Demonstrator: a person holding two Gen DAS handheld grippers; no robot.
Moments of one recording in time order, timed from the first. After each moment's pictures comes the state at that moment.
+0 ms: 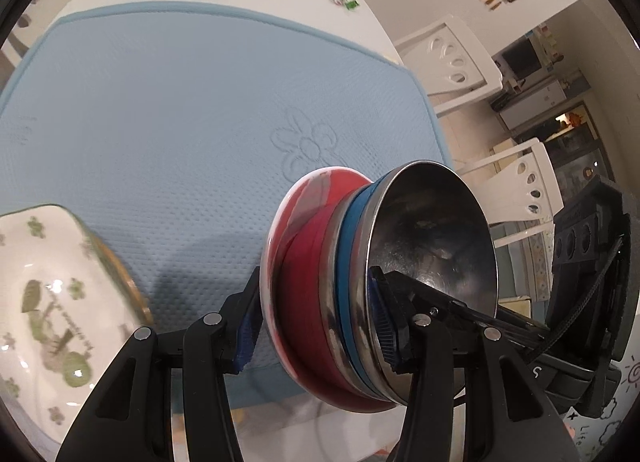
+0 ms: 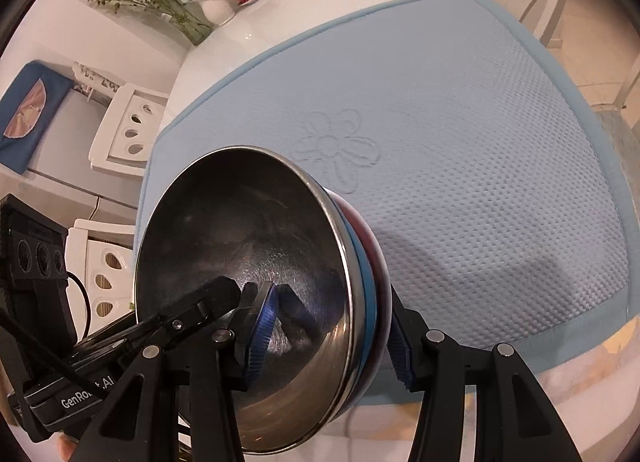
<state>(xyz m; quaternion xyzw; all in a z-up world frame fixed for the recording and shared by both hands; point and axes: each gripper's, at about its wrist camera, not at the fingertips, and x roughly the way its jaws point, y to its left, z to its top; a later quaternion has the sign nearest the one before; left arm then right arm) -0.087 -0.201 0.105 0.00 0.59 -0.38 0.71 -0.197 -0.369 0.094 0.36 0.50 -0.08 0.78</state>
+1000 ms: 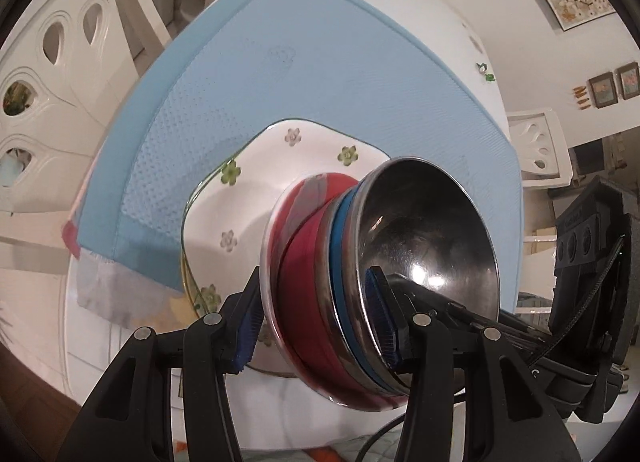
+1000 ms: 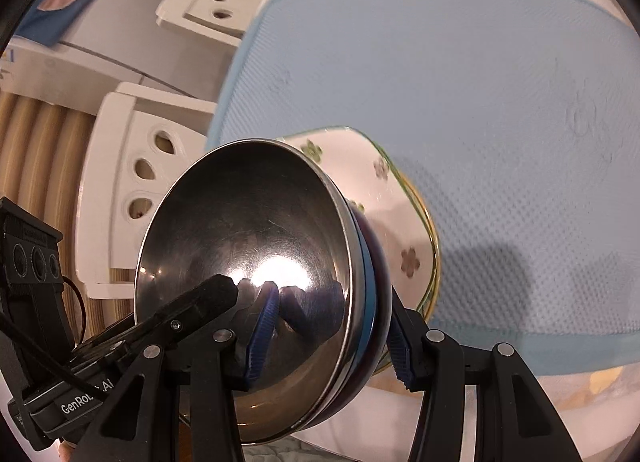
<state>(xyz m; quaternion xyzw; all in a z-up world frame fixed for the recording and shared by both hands) -0.051 -0.010 0.095 -0.10 0.63 -0.22 0.74 -0.095 -0.183 0.083 0.28 0.61 0.06 0.74</state>
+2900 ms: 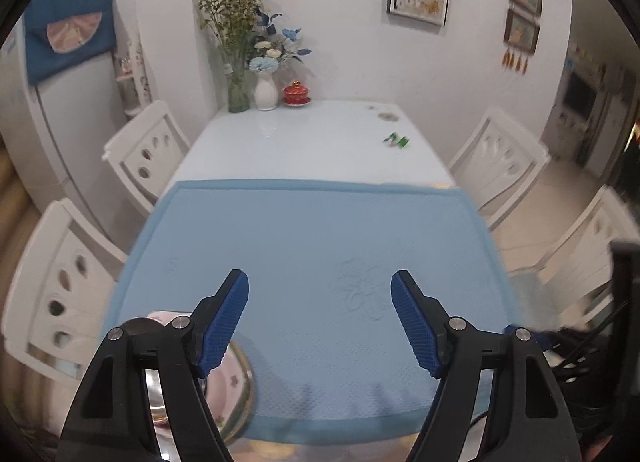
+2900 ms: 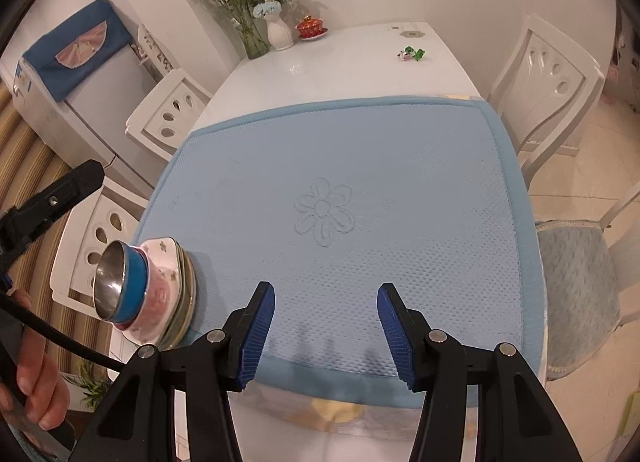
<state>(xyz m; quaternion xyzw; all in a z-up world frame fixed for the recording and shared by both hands) -0.158 -0.229 0.244 0.11 0.36 -0.21 0.90 -0.233 -0.412 0.167 0.20 0.47 -0.04 0.86</state>
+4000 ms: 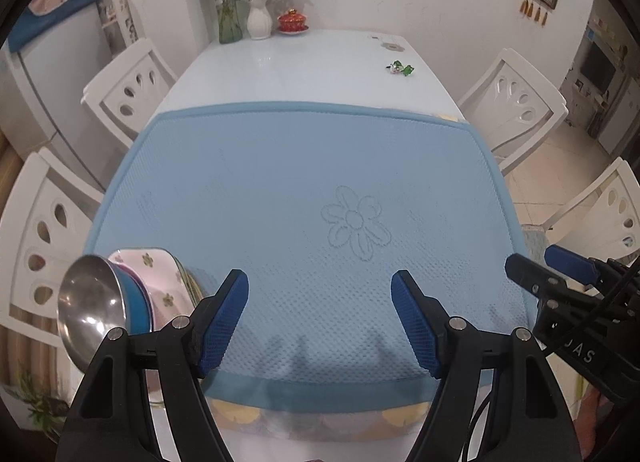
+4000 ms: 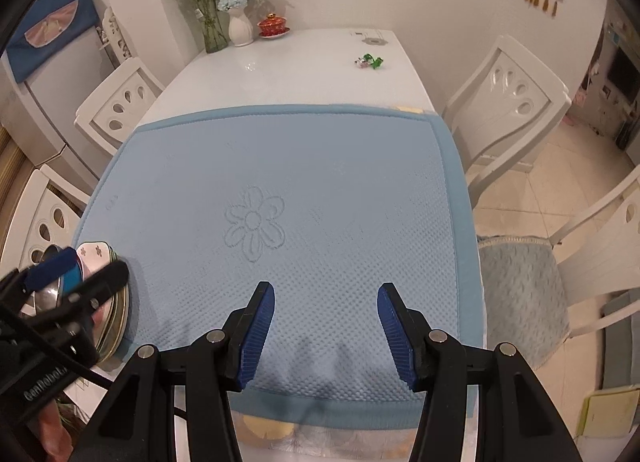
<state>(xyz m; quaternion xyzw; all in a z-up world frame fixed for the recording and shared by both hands) -0.154 -0.262 0.185 0.11 0.48 -0.20 0.85 -0.216 -0.431 0.170 0.13 0.49 -0.13 0.85</state>
